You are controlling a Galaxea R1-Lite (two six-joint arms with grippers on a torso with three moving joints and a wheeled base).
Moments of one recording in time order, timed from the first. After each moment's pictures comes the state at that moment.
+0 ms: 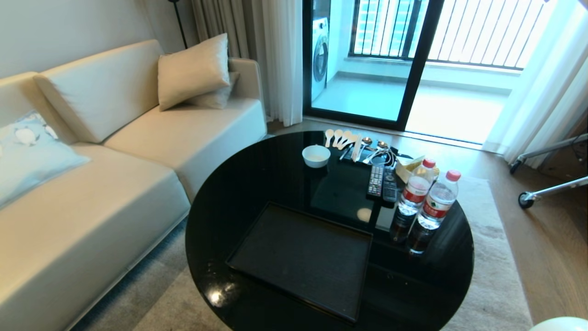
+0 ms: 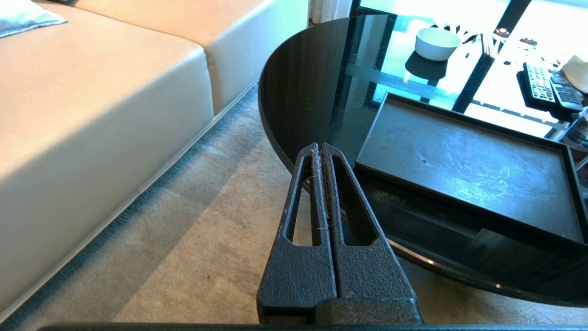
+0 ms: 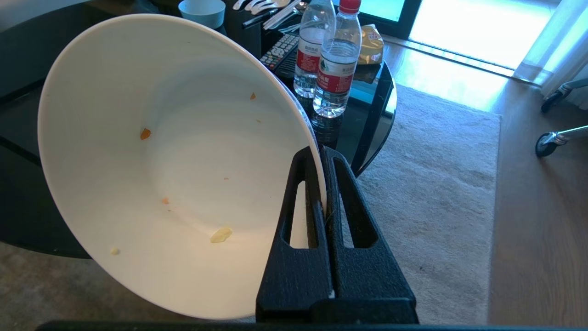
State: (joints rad) left arm 0.00 0.00 0.00 -0.01 0.01 -0.09; right arm 0.00 0.00 0.00 0.00 0.06 -0.09
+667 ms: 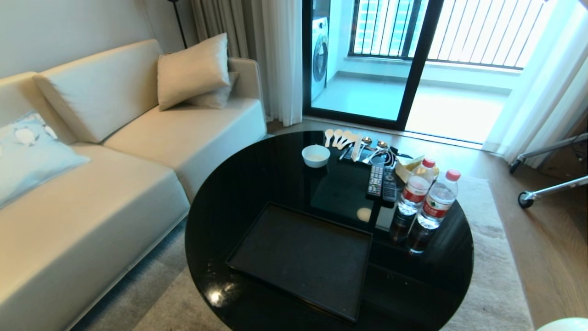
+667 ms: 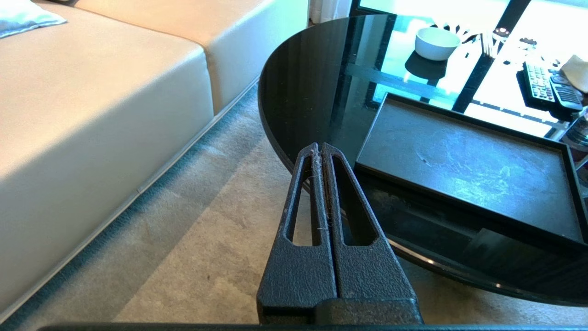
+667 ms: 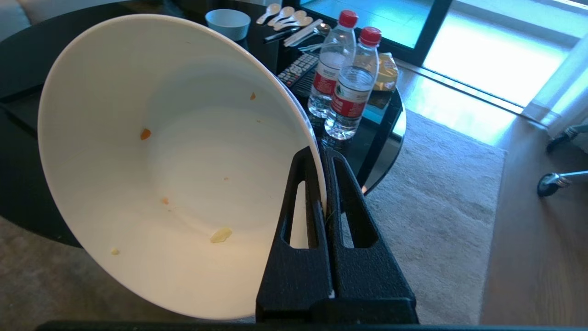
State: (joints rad) left arm 0.00 0.00 0.00 -0.01 0.01 -0.09; right arm 0.00 0.03 -0.07 0.02 0.13 -0.17
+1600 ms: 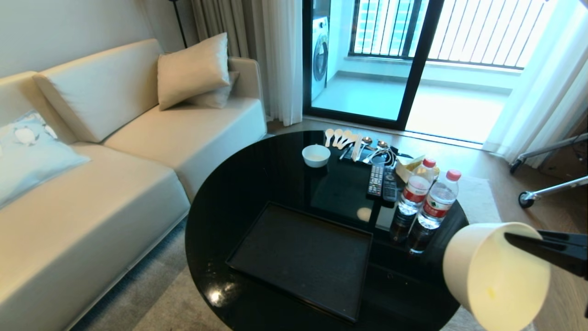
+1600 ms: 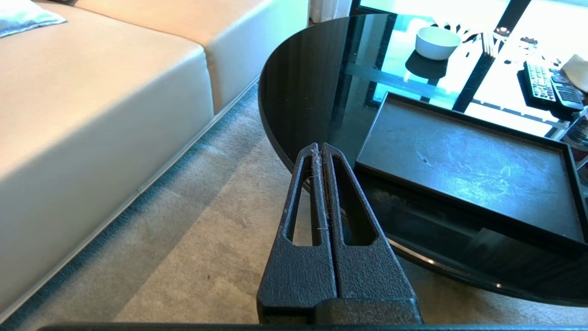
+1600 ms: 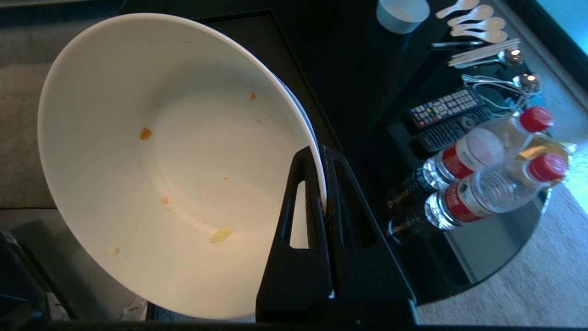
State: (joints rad) left arm 0.00 0.00 0.00 -0.01 0.01 -0.09; right arm 0.18 0.99 -0.55 -0.13 0.44 -0.46
